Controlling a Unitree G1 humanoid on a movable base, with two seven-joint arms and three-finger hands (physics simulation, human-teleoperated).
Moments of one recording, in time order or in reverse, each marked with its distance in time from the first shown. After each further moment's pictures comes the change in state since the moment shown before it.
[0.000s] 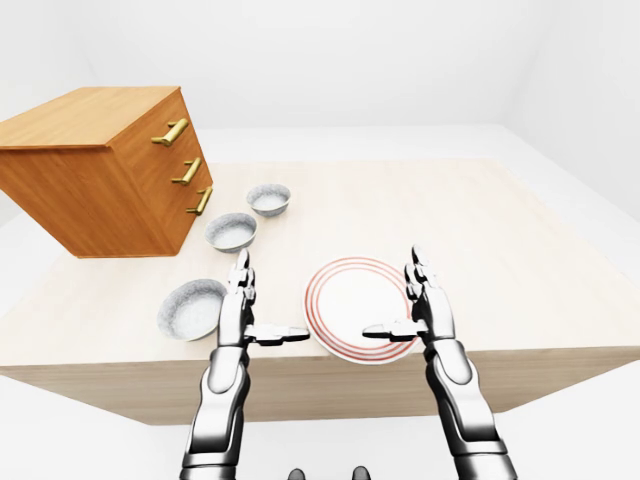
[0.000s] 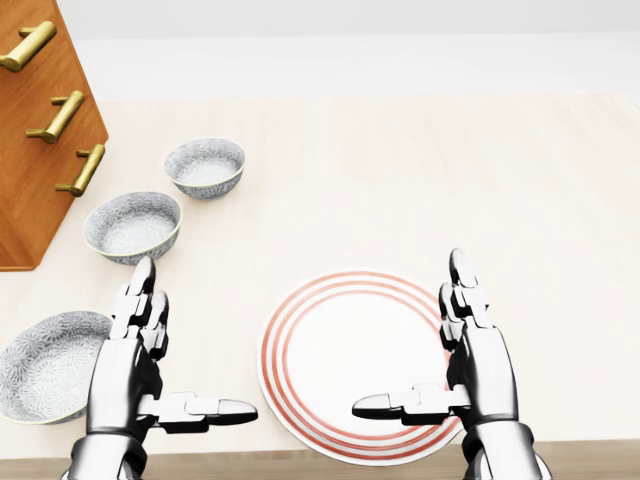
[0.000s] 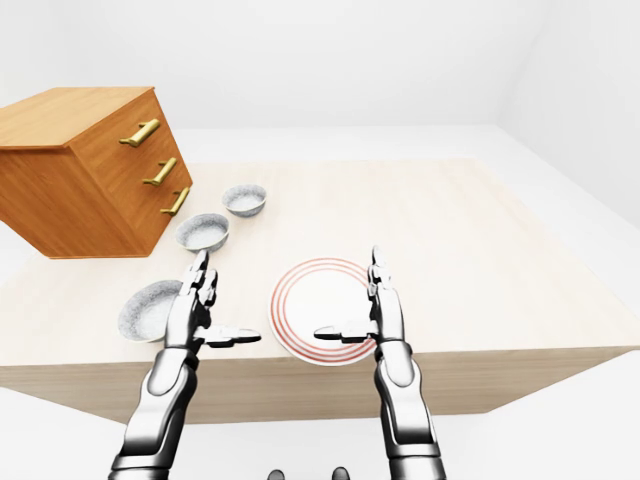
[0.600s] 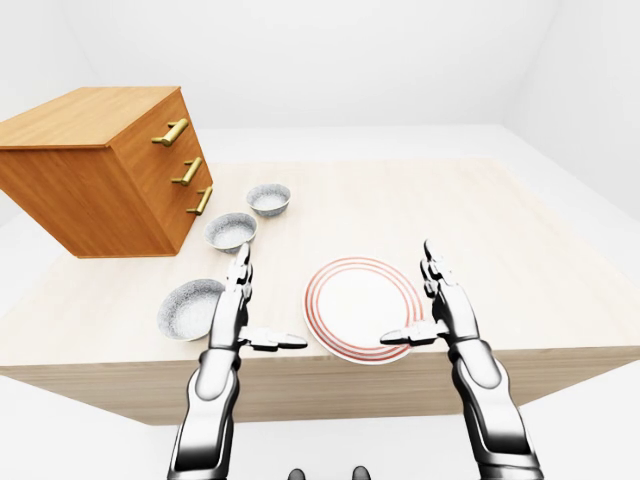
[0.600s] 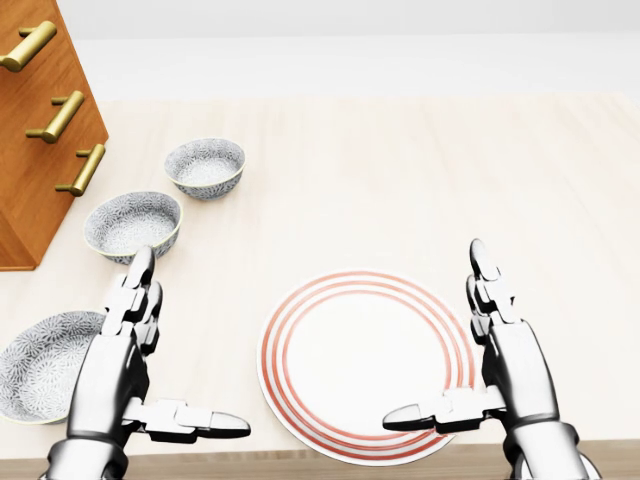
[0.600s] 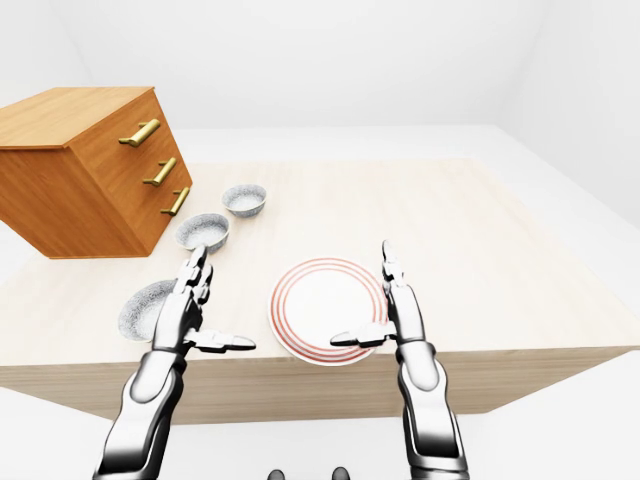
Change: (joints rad) left arm 0.052 0.028 -0.001 -0.173 0.085 0.091 -0.075; right arm 0.041 -0.059 -0.053 -0.151 -0.094 0.093 0.102
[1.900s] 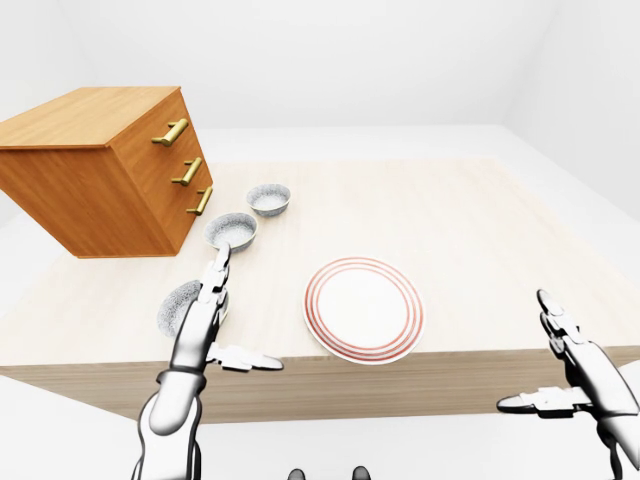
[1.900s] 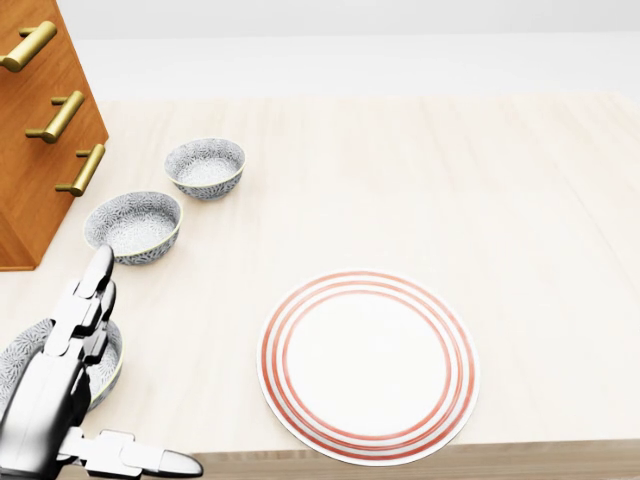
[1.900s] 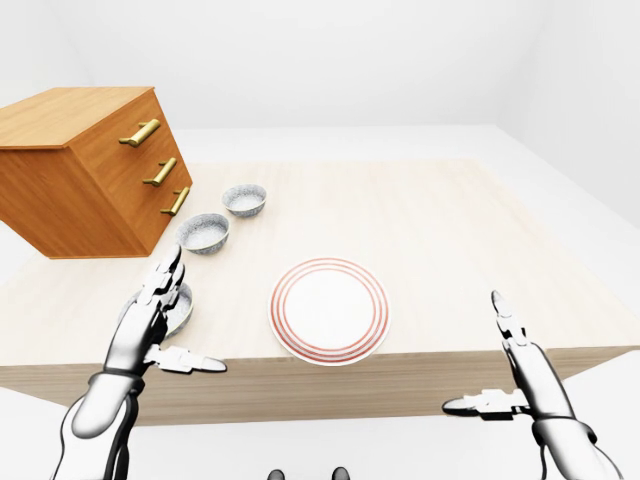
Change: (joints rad) left arm 0.135 0.001 0.129 -0.275 0.145 0.000 -0.216; right arm 0.209 -0.050 -0.647 -0.138 -0.209 -0.052 0.503
